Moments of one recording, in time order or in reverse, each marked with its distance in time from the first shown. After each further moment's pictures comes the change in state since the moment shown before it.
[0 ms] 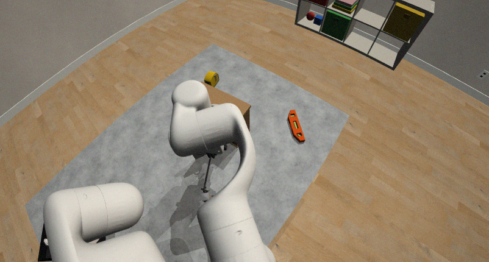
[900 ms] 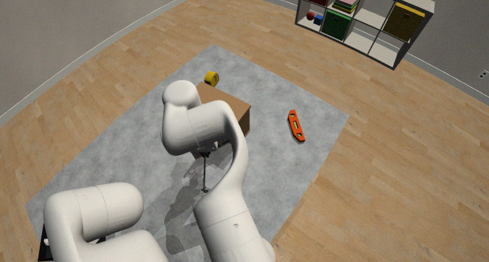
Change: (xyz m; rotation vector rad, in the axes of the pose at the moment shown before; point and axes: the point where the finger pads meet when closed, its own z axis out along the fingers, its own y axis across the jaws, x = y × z) arm -0.002 -0.021 0.000 0.000 0.000 -0.186
